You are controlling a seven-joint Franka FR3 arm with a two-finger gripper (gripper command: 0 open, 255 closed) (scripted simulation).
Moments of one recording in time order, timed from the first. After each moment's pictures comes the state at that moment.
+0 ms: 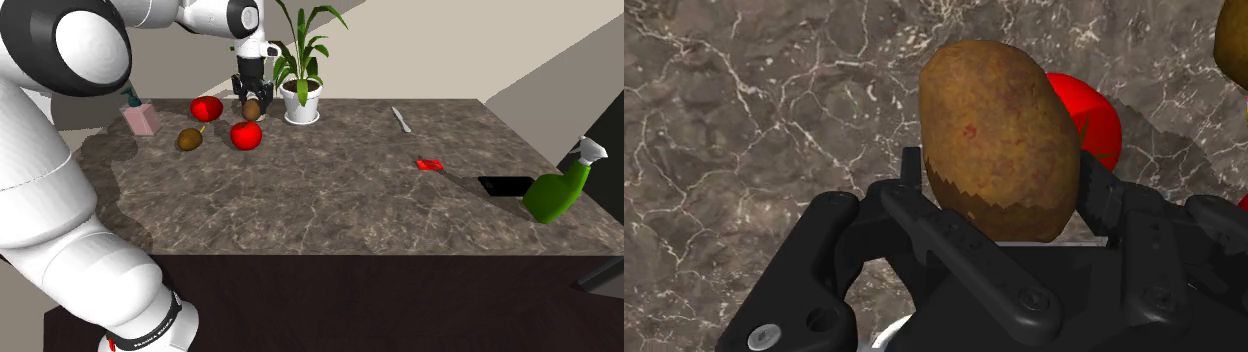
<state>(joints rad) 0.46 0.12 0.12 -1.74 0.05 1.78 0.13</state>
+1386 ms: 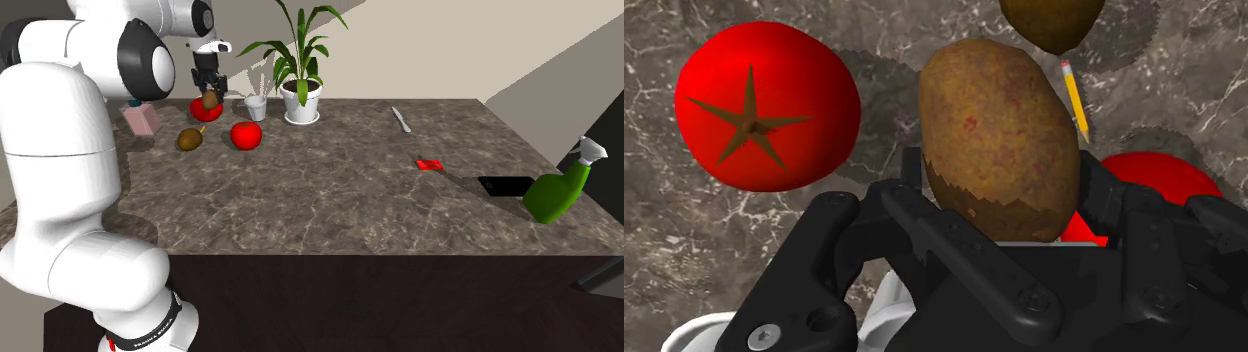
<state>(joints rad) 0.70 0.46 0.24 -1.34 -0.02 1.72 0.49</state>
